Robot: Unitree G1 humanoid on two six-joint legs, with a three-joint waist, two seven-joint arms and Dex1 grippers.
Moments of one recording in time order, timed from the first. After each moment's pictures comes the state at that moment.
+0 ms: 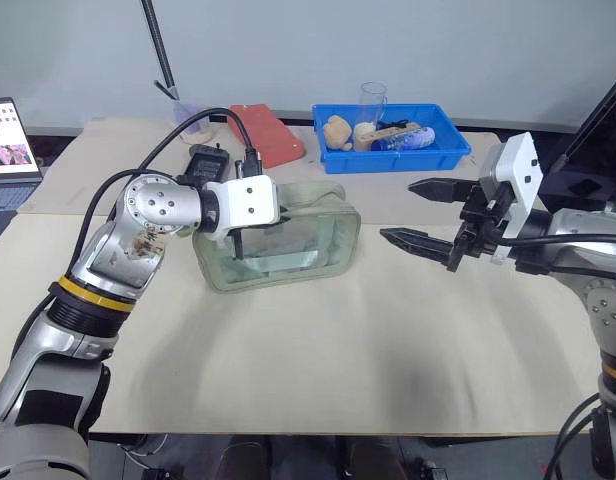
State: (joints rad) left arm -0.90 0.78 -0.32 0.10 -0.04 0.03 -1.07; right arm -0.60 -0.87 -0.14 -0.45 0.68 0.78 0.79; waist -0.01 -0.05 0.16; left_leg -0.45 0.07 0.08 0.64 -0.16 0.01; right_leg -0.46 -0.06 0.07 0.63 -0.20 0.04
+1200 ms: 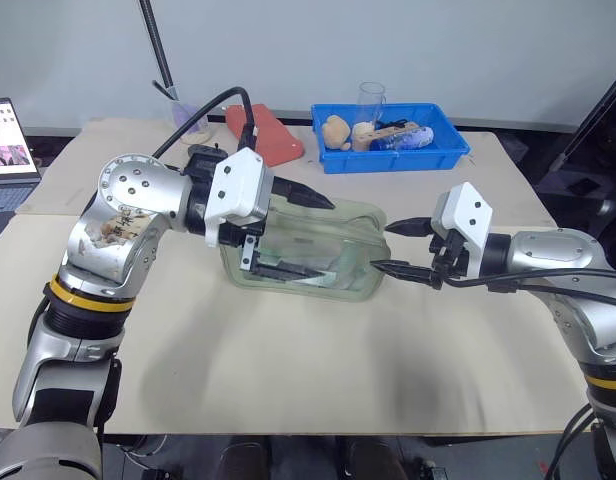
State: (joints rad) left arm -0.85 0.74 -0.16 -0.20 -0.47 0.35 -1.34; right arm -0.52 -0.86 0.06 -0.36 0.44 0.57 0.87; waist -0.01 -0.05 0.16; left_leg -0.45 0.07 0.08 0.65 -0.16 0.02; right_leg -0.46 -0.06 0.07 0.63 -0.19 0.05
